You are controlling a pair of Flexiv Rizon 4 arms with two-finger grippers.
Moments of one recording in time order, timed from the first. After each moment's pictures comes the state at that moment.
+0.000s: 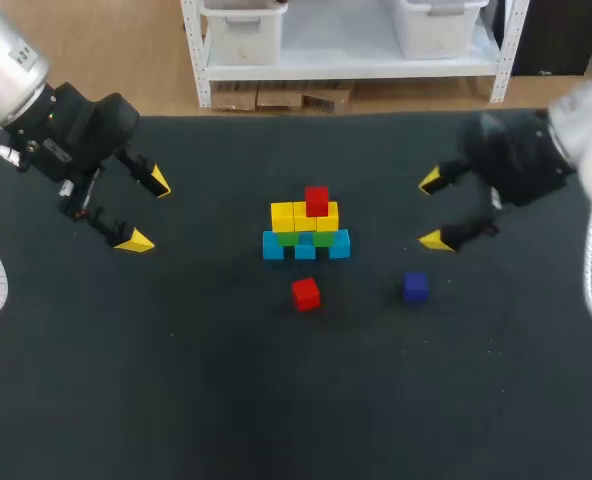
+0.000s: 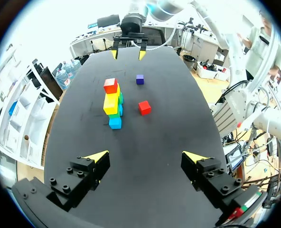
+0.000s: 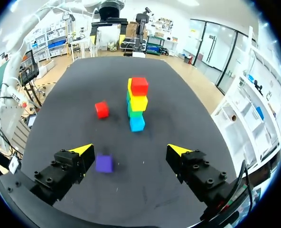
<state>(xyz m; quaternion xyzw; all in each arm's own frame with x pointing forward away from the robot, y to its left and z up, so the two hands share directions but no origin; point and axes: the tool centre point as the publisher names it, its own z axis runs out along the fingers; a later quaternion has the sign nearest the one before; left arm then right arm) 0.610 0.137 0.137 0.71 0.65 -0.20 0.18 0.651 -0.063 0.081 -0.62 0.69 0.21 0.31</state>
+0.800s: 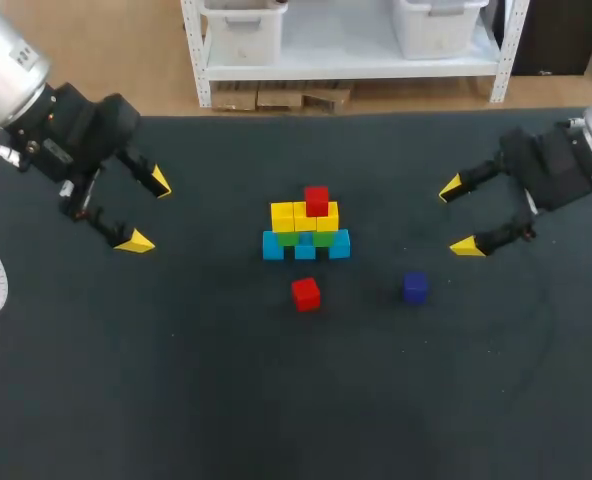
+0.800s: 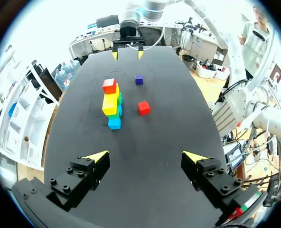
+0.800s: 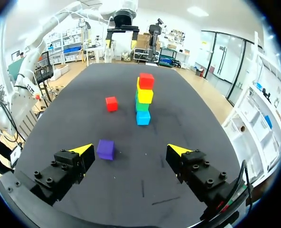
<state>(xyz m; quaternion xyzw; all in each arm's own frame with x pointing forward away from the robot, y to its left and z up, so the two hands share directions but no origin) 0.607 0.134 0.136 0.71 0.65 -0.20 0.18 0.654 -0.089 0.068 -0.64 0.64 0.28 0.32</state>
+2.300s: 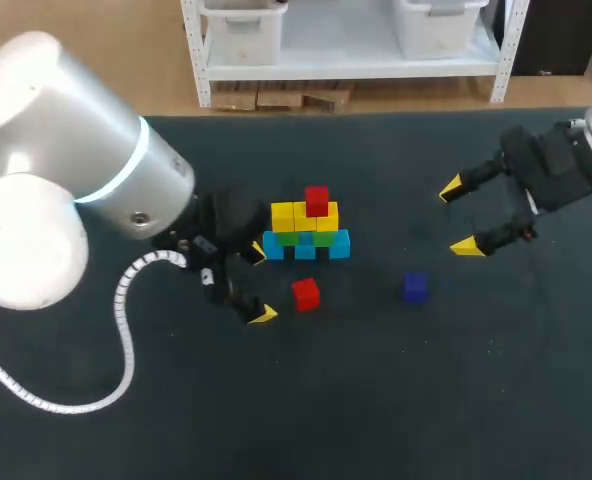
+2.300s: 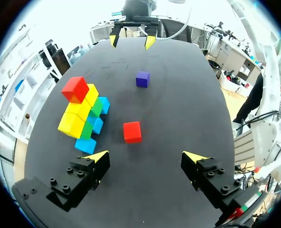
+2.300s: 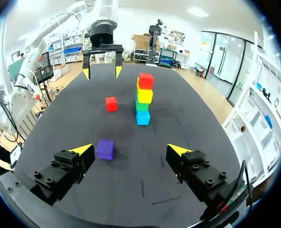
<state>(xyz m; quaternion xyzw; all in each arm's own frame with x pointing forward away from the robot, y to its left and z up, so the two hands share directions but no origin) 0.567 0.006 0.052 0.63 0.74 -0.16 0.19 0.654 -0.090 0.067 -0.64 0.64 0.28 0.32</state>
